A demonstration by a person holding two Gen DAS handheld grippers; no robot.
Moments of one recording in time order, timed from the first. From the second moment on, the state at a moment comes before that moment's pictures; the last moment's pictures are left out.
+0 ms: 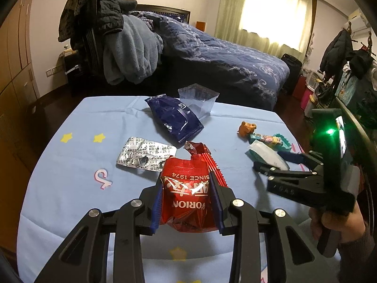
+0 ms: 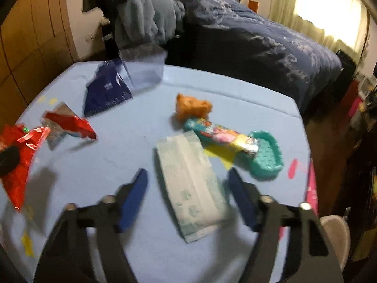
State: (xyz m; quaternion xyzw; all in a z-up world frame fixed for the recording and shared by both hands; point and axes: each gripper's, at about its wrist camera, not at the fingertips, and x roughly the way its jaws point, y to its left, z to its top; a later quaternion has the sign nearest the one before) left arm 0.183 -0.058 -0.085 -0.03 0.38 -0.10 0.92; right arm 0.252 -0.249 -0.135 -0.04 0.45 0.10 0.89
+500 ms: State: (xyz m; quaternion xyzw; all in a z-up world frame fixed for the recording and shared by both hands) left arm 0.159 -0.065 -0.066 -0.03 0.36 -0.12 0.93; right arm 0.171 -0.270 -0.093 0.01 0.40 0.09 0.91
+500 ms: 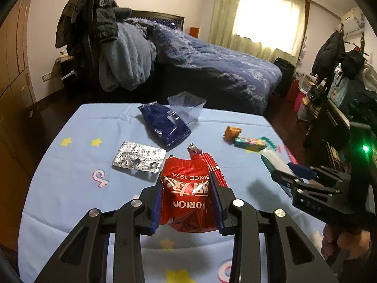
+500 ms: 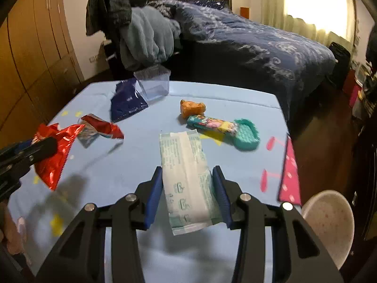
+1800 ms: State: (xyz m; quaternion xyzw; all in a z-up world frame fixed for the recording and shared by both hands) left arm 0.133 -0.387 -0.066 0.12 0.34 -0.39 0.85; right arm 0.024 -0.529 -0.128 0.18 0.36 -0.19 0.90
